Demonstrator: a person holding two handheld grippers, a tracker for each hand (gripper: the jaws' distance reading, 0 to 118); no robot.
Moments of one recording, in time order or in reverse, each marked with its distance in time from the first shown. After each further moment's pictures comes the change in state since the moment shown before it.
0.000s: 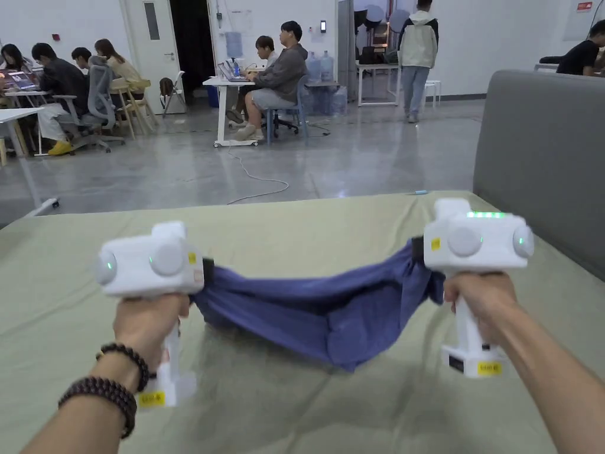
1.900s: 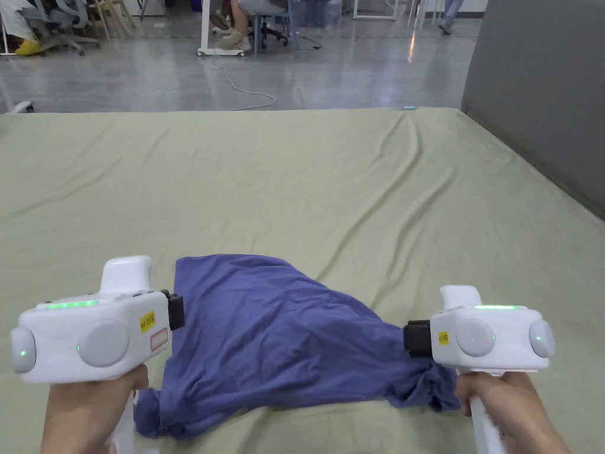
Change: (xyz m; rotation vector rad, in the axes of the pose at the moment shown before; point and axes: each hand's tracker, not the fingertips) left arm -0.019 -0.184 0.126 0.005 -0.088 0.001; right arm 0.026 -0.240 0.079 -0.330 -0.080 0.024
